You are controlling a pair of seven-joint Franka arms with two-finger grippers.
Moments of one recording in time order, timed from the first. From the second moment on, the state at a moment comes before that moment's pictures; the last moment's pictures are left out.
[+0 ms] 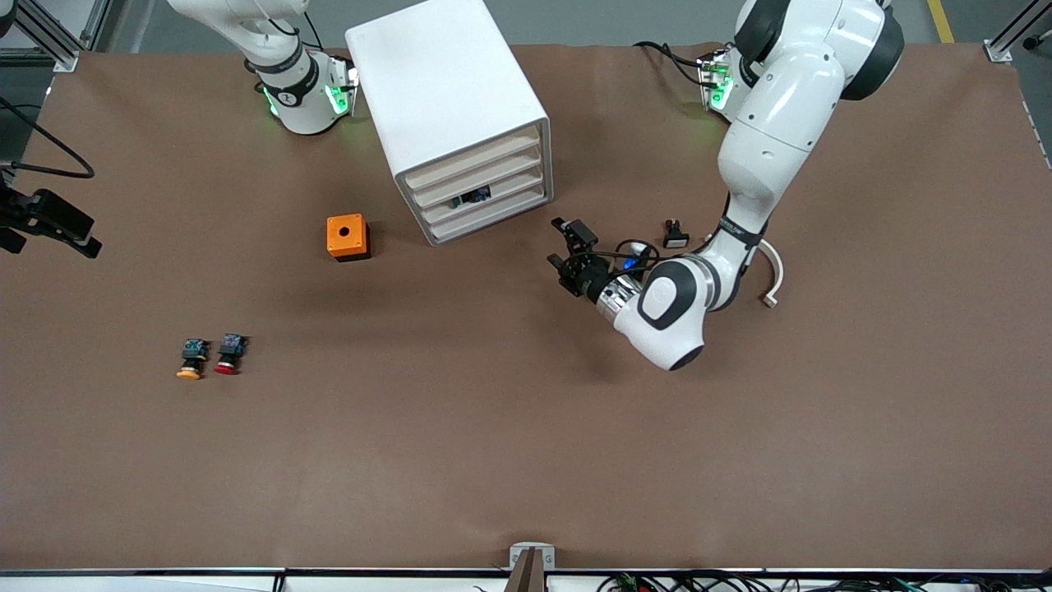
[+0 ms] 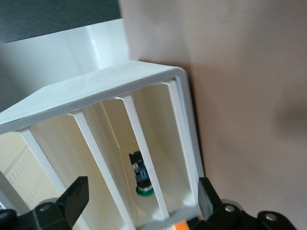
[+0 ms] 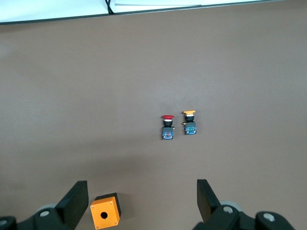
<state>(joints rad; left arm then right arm) -0.40 0.93 -0.15 -1.47 -1.01 1.53 -2.03 0.00 0.02 -0.05 -1.52 0.00 1.66 0.04</state>
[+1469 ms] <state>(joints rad) -0.60 1.00 -0.18 -1.49 -1.01 1.45 -2.08 0.00 0.02 -0.05 -1.52 0.00 1.66 0.04</state>
